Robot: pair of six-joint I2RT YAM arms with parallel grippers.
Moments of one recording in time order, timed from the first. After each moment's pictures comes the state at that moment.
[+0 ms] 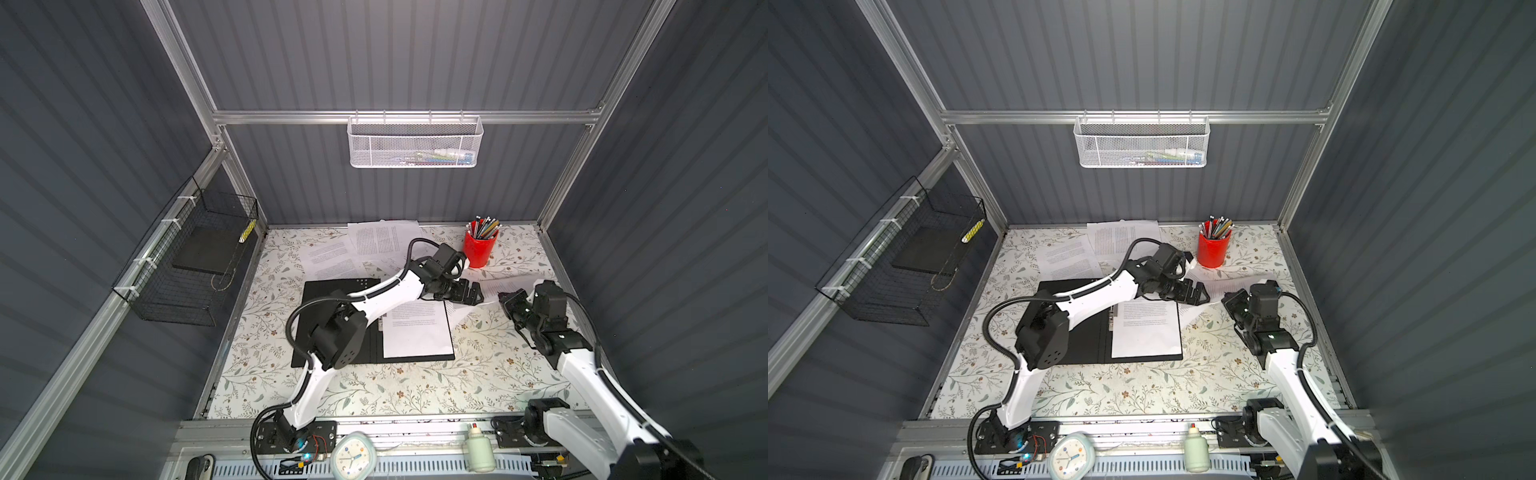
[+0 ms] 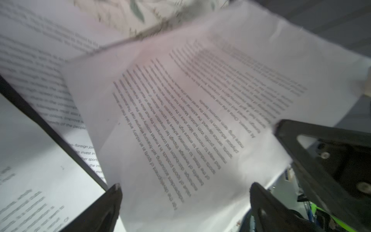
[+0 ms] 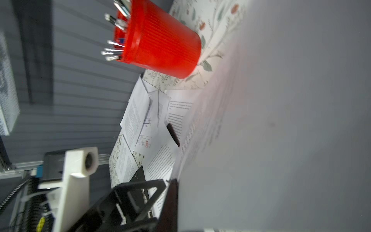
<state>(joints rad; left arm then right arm) -0.87 2.12 1.87 -0.52 0.42 -0.52 0.06 0.88 0.59 -0.23 -0.14 0.98</state>
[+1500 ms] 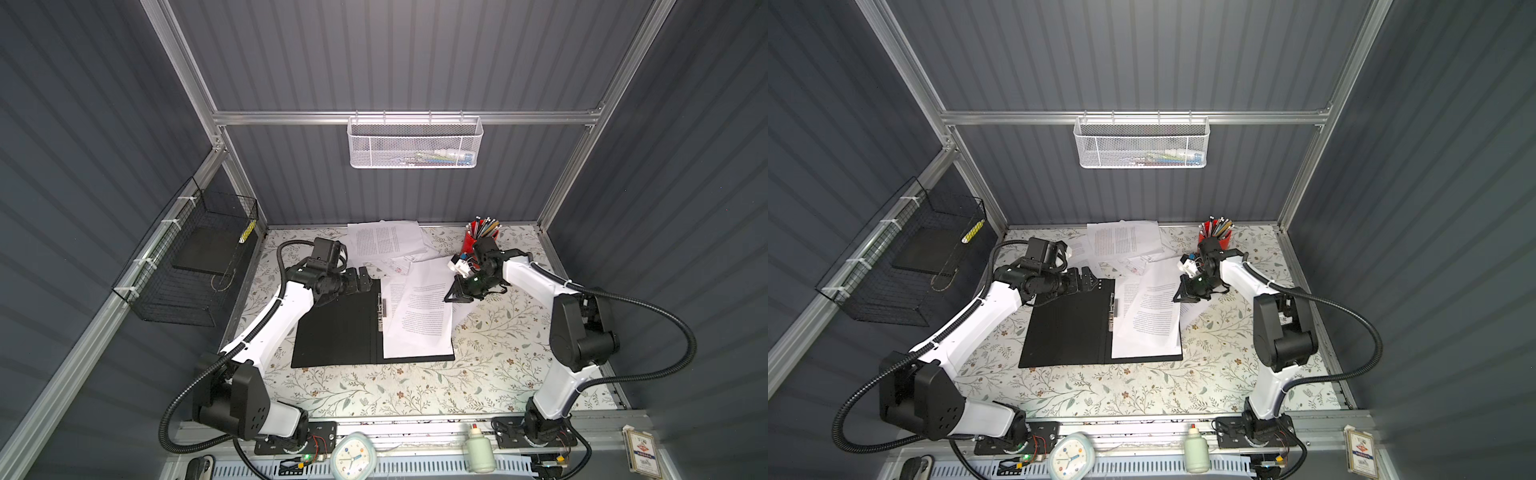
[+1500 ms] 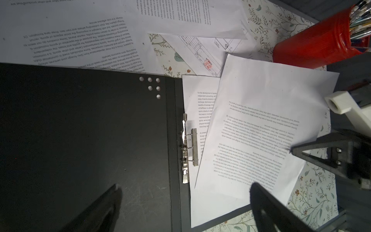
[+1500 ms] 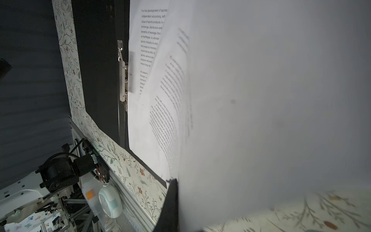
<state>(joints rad) -0.34 1.43 1.21 -0.71 0.20 -0.43 0.25 1.85 1.37 -0.87 -0.65 0.10</state>
